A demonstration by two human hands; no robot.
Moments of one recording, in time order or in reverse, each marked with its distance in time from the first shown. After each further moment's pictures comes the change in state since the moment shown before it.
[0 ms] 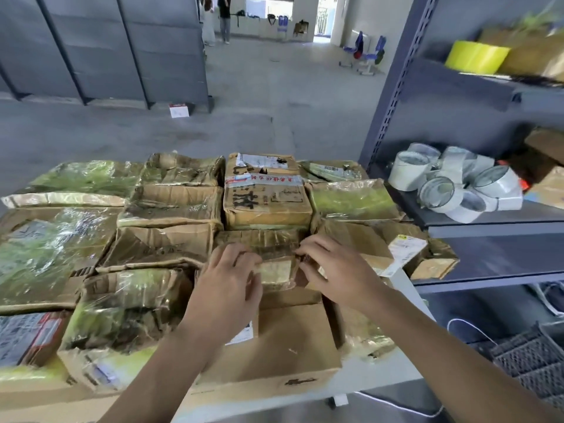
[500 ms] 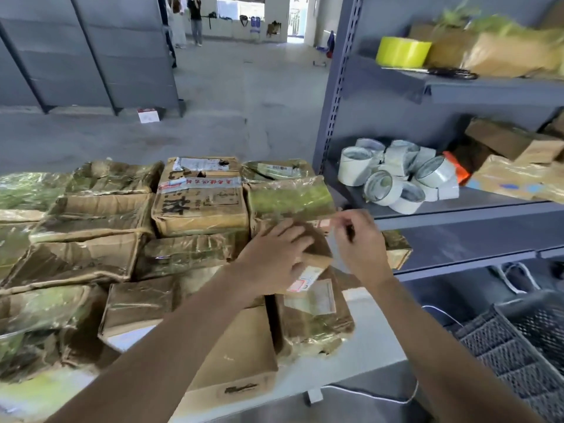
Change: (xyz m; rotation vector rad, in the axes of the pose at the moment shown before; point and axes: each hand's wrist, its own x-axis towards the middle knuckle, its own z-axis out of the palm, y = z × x) left_hand 0.109 0.131 0.066 0.186 -0.478 0.351; right_hand -0.051 0.122 -0.044 0.193 0.558 0.455
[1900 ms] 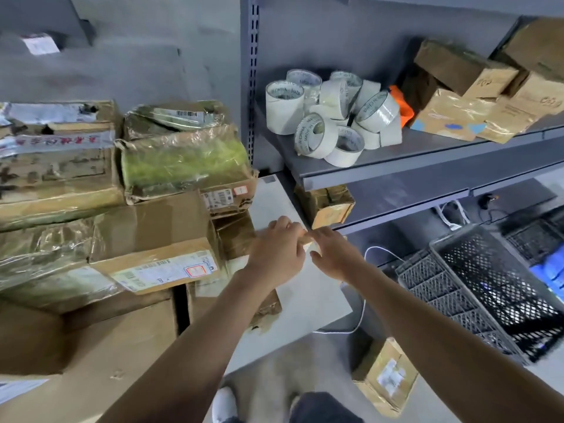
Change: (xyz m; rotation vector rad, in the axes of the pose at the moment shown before) left_hand 0.131 0.114 0.117 -0.381 0.024 -0.140; right_hand -0.045 0.187 -0.018 -0.436 -0.804 0.301
